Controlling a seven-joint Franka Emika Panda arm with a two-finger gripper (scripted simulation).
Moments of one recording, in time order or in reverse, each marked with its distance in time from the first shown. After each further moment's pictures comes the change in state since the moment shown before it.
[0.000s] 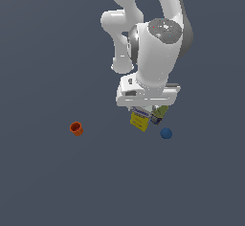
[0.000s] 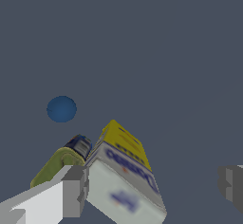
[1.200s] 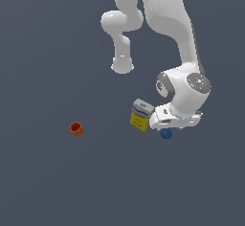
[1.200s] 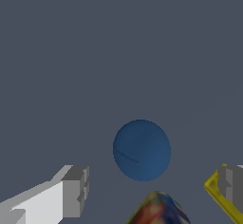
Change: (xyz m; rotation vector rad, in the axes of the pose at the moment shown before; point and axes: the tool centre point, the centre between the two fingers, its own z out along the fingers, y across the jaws) arm 0.029 -0.142 0.134 0.021 0.049 -0.016
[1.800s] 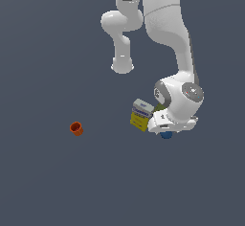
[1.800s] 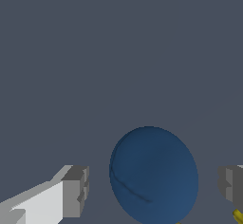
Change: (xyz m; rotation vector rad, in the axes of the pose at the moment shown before) arm -0.001 0.000 0.038 0.000 0.001 0.001
